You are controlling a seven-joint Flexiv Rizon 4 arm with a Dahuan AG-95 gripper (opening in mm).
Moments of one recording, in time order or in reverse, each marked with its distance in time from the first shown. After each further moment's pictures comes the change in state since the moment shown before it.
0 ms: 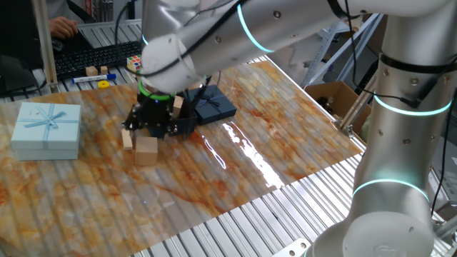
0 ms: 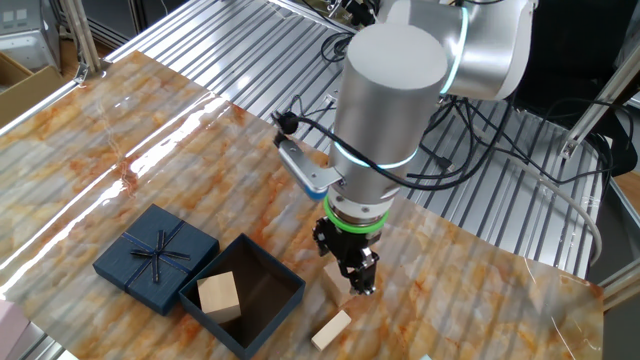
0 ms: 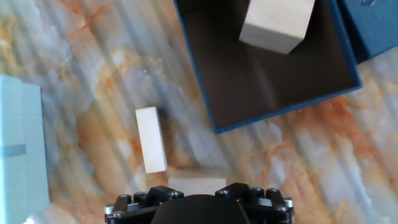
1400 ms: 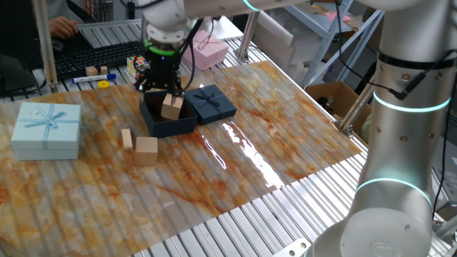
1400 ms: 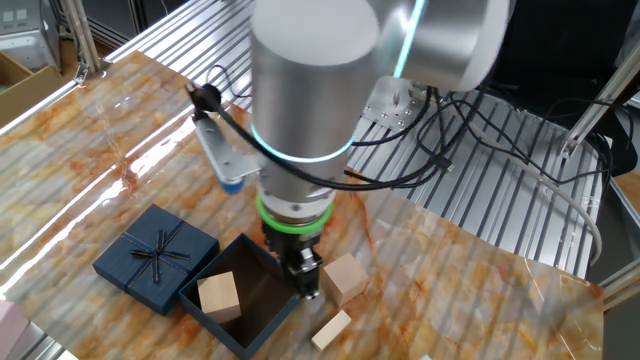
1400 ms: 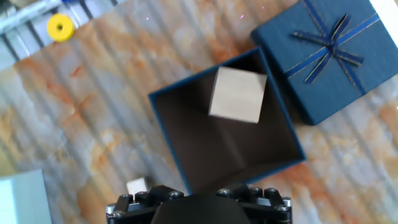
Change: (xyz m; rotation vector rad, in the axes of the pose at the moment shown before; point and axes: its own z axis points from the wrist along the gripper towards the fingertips) arm -0.097 -0.029 -0.055 0.051 -0.002 0.086
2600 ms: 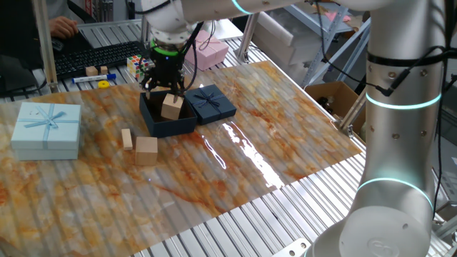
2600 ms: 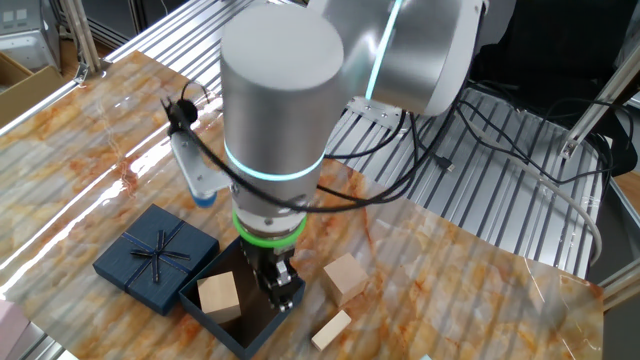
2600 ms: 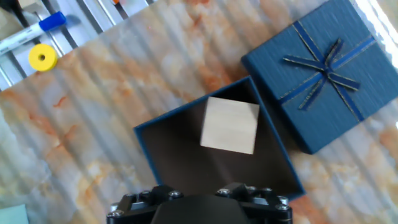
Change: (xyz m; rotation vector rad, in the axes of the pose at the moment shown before) arm -0.027 -0.005 0.028 0.000 -0.032 0.015
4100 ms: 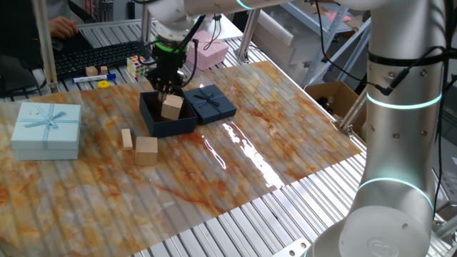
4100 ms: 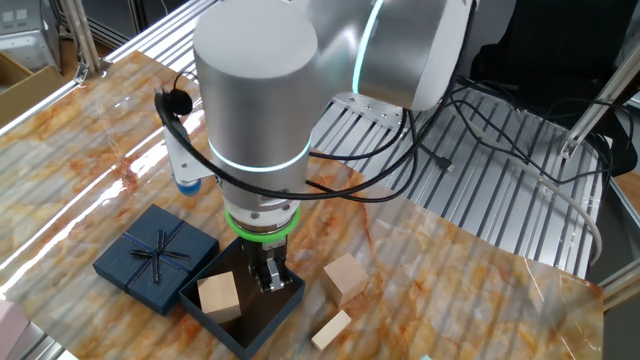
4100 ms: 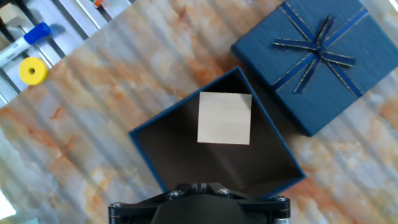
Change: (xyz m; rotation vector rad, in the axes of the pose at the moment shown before) arm 0.003 -0.002 -0.012 -0.015 0.043 0.147
